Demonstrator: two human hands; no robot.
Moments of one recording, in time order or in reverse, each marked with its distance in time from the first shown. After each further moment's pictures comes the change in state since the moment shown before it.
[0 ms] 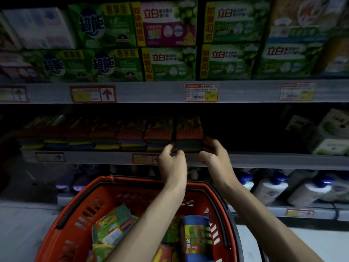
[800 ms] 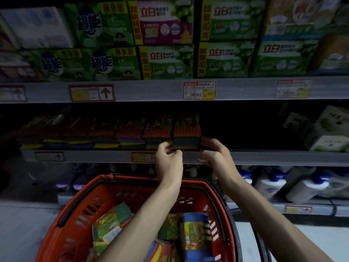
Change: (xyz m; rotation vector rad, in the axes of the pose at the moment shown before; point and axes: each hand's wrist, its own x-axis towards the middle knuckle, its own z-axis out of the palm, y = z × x) left_hand 0.006 -0.007 -0.010 0.044 -0.006 0.088; right_hand -0.001 0.011 -0.012 0.040 -0.064 -0.004
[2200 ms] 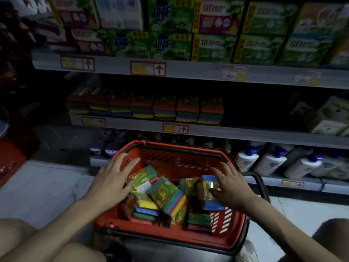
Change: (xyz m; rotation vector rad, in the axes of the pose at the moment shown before) left_hand -0.024 -0.078 -0.310 1.399 -0.334 0.636; right_hand -0.130 0.053 0.022 -1.428 -0.439 0.001
